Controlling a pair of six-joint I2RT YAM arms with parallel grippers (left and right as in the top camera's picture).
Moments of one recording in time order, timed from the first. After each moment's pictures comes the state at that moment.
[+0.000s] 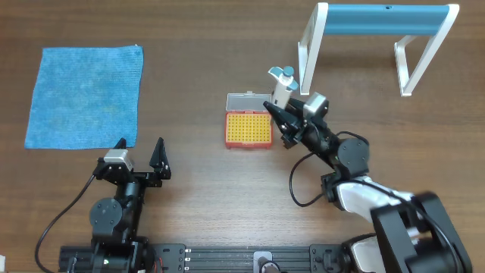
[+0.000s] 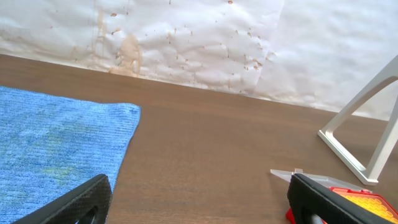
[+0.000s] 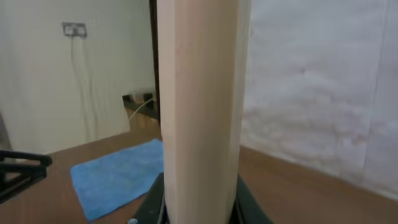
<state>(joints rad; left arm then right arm) -0.04 0.01 0.01 -0.08 0.03 -0.22 0.29 1.52 0.32 1.46 -0.58 0.23</state>
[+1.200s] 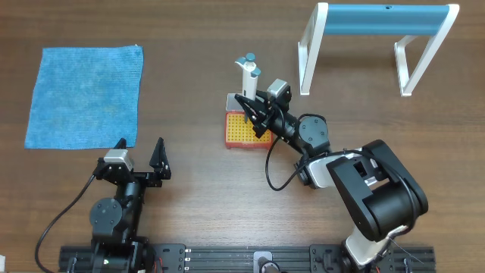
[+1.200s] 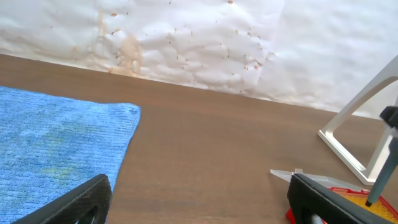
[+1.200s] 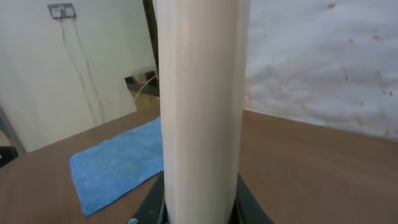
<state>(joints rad) -0.04 0.01 0.01 -0.08 0.03 -0.22 0.44 1.85 0.52 1.46 -0.46 0.26</state>
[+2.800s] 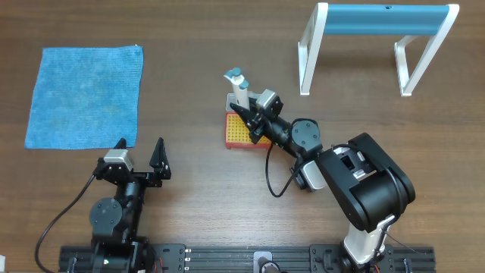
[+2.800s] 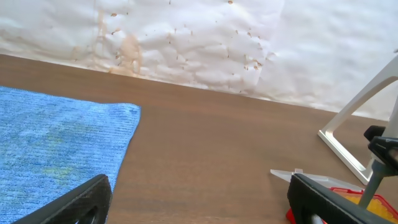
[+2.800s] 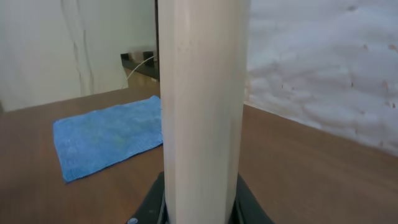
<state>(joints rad) -0.04 0.01 0.01 -0.08 0.03 -0.22 0.48 1.93 0.50 1.51 -0.44 0.05</state>
